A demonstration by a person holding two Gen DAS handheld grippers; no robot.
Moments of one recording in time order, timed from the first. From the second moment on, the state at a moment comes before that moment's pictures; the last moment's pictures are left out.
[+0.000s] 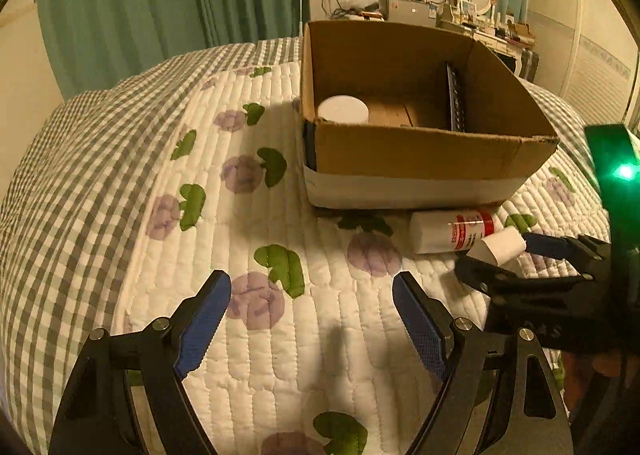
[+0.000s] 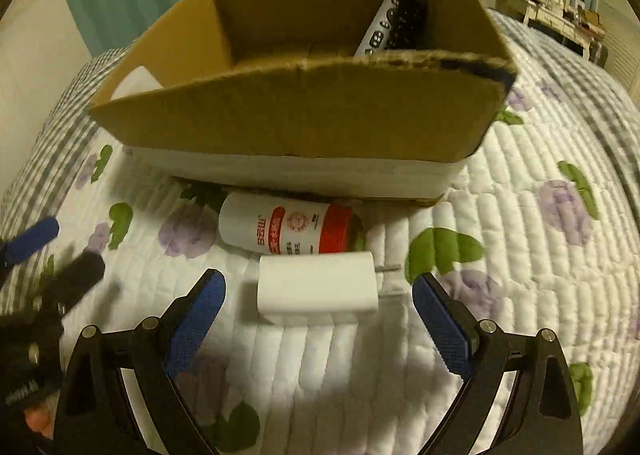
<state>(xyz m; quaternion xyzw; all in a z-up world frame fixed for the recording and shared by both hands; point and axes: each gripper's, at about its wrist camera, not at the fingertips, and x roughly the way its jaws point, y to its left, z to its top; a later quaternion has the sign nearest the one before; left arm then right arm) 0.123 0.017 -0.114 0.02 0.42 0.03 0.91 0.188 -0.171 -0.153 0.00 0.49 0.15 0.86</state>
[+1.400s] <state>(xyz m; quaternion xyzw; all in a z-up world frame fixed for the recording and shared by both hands) 0.215 -0.092 -0.168 -0.01 0.46 0.01 0.89 0.216 -0.280 -0.145 0.02 0.46 0.11 0.88</state>
